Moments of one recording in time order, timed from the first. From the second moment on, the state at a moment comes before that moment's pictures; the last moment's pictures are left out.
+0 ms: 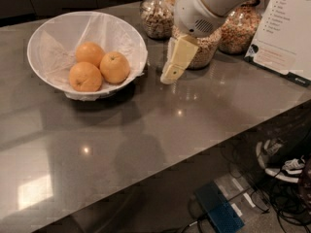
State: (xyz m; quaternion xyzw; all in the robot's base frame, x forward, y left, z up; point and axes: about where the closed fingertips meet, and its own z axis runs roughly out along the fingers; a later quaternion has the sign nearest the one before) arm 0.560 -0.027 0.986 -0.69 0.63 0.04 0.34
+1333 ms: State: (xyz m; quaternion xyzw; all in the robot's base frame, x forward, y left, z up) arm 0.584 0.036 0.978 -0.68 0.62 0.10 0.38
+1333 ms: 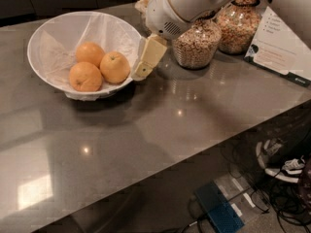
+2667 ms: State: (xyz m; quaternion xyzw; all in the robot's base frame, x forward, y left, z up) arm 0.617 0.064 0.959 -0.68 0.61 0.13 0.40
